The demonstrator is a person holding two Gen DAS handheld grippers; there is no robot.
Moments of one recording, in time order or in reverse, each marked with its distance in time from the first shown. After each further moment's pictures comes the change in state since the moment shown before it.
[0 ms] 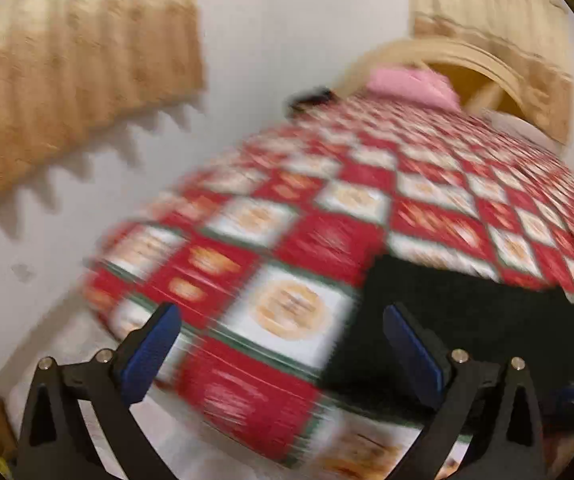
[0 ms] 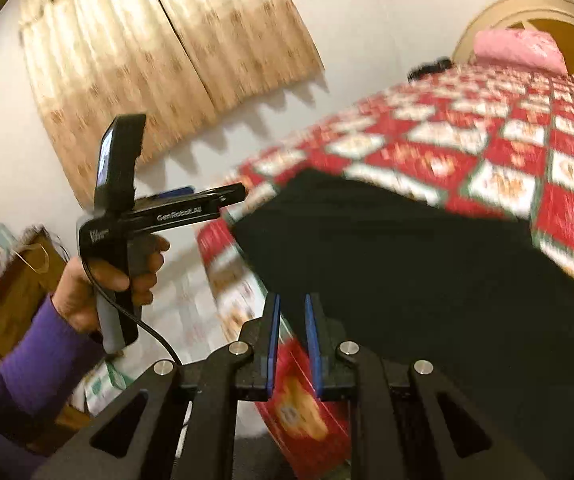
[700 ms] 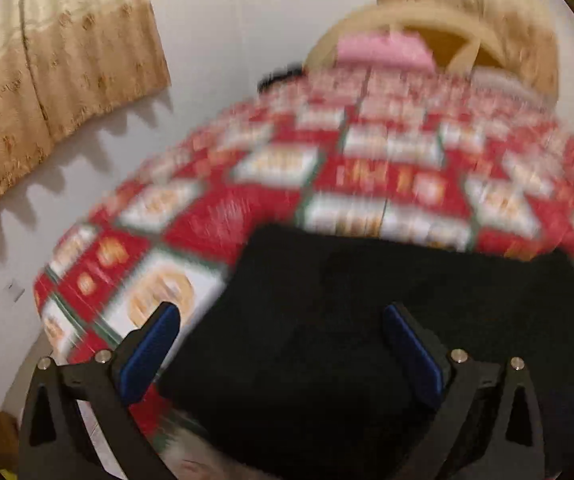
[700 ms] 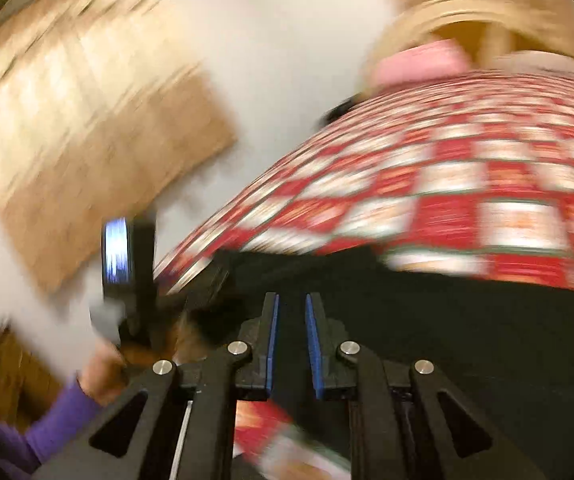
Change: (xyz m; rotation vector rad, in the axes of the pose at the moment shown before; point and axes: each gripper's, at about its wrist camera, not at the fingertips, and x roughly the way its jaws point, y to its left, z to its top) left arm 0.050 -0.111 -0.037 0.107 0.117 -0.080; right arm -0.154 -0.068 -0.038 0.316 -0.294 -0.370
